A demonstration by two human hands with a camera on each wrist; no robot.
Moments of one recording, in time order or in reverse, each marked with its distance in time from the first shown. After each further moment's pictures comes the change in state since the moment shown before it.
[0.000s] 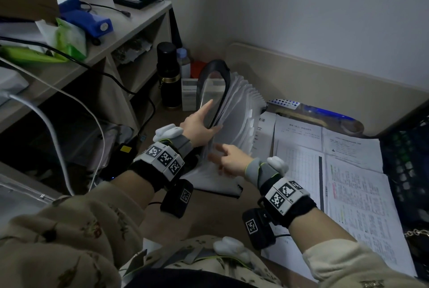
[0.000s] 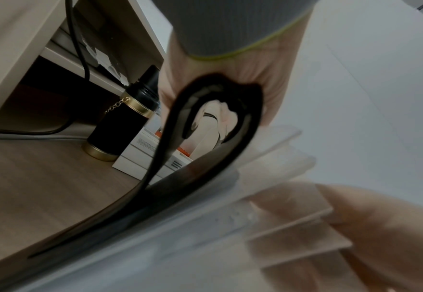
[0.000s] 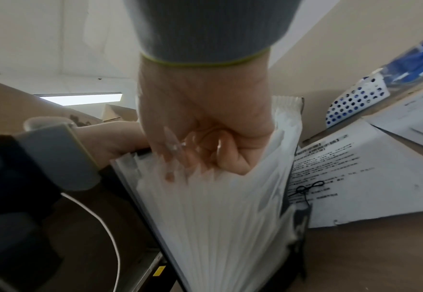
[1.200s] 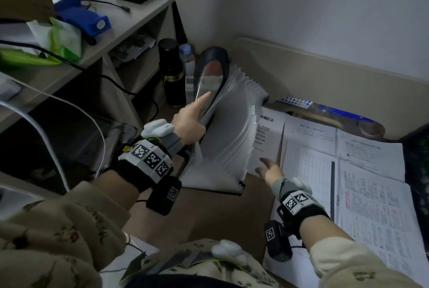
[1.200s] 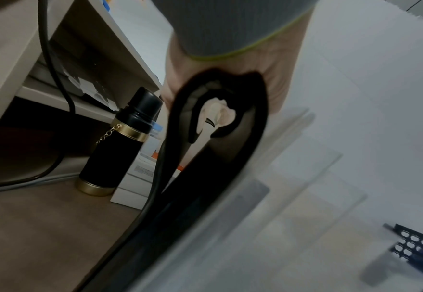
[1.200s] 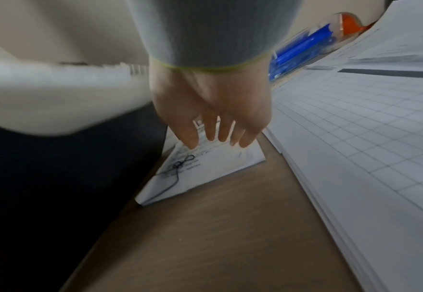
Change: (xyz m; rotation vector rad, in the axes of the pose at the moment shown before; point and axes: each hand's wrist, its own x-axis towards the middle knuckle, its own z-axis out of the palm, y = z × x) left_hand 0.020 0.007 -0.020 0.066 -0.049 -0.075; right_hand 0.055 0.138 -0.055 0.044 0.409 0.226
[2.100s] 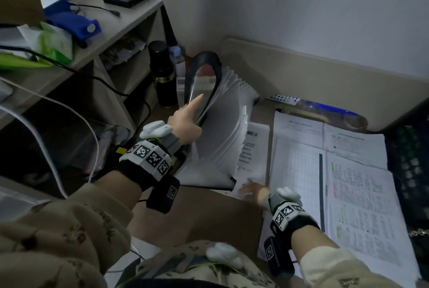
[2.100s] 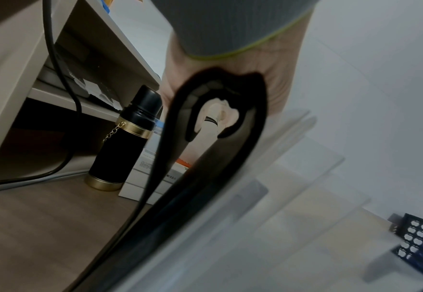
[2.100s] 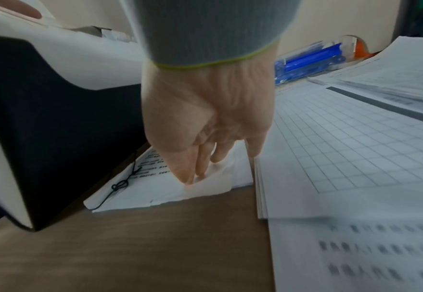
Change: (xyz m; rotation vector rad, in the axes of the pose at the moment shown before) left_hand -0.007 0.004 0.010 0.057 0.020 -0.054; right_hand -0.041 0.033 0.019 -0.575 -0.391 -0.062
